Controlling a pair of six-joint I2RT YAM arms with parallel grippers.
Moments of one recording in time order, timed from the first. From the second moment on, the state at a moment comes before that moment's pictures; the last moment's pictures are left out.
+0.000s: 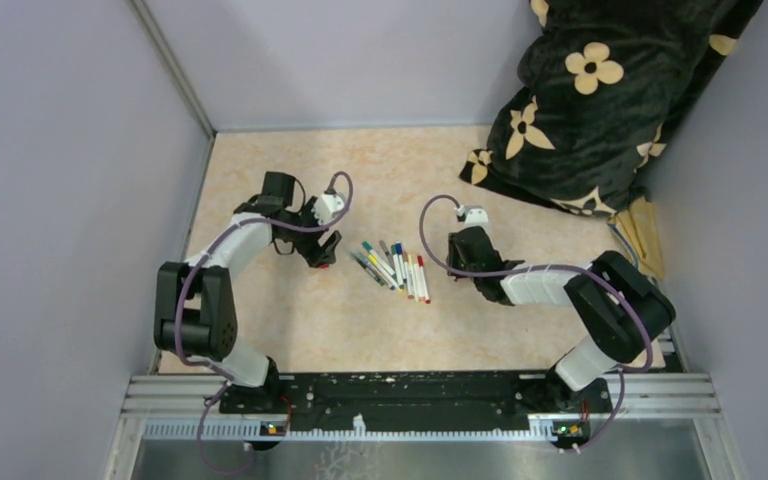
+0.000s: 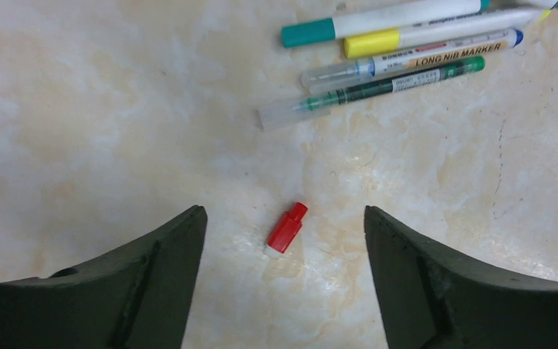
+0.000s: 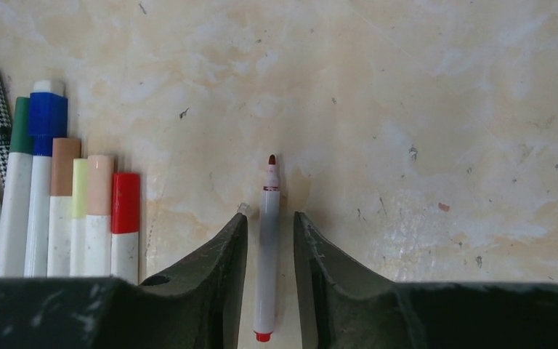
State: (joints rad) left arm -0.15 1.56 0.97 -0.53 0.52 0.79; right arm 0.66 1.58 0.60 0.30 0.31 0.42
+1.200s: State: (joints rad) left arm -0.09 1.34 1.20 -0.79 0.64 0.66; right arm 0.81 1.60 0.69 0.17 0.16 0.41
